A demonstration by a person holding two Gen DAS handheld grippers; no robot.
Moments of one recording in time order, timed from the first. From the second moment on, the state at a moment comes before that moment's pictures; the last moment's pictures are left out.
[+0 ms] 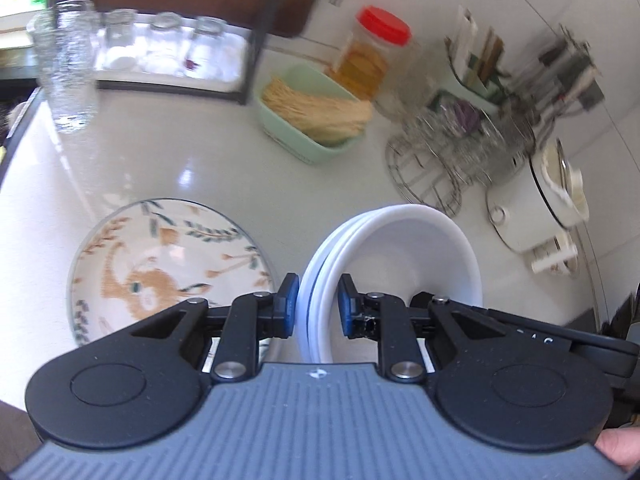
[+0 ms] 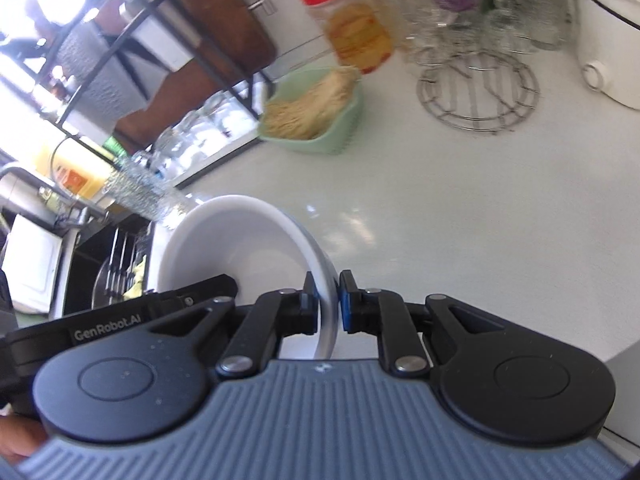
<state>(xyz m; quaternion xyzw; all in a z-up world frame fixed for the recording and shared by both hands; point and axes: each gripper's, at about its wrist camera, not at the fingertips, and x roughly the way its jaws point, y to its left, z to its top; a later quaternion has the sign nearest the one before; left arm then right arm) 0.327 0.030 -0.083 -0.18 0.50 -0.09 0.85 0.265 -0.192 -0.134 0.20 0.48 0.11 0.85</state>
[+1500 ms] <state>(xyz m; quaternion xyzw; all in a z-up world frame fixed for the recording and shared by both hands) 0.327 0.143 -0.137 -0.19 0.51 -0.04 0.84 0.286 -0.071 -0.176 0.09 0.50 0.13 0.85</state>
